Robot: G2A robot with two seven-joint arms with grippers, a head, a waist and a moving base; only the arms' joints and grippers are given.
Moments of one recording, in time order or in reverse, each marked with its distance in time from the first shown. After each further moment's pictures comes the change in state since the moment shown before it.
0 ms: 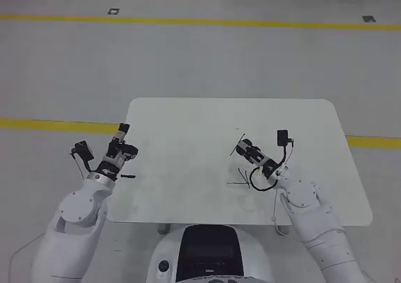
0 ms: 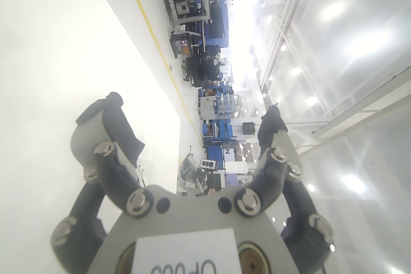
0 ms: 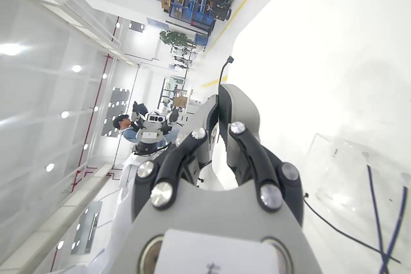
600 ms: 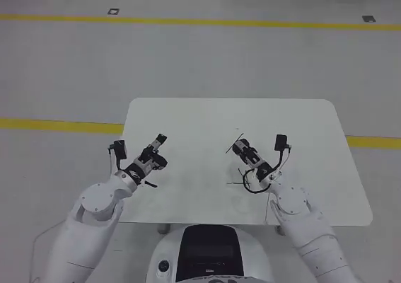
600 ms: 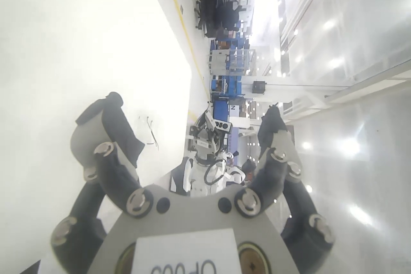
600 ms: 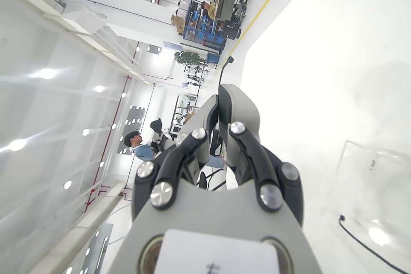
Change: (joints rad) left arm -0.119 -0.005 0.172 0.096 0.028 0.075 -0.231; right arm -0.033 -0.022 -0.076 -0.017 0.051 -0.020 -0.188
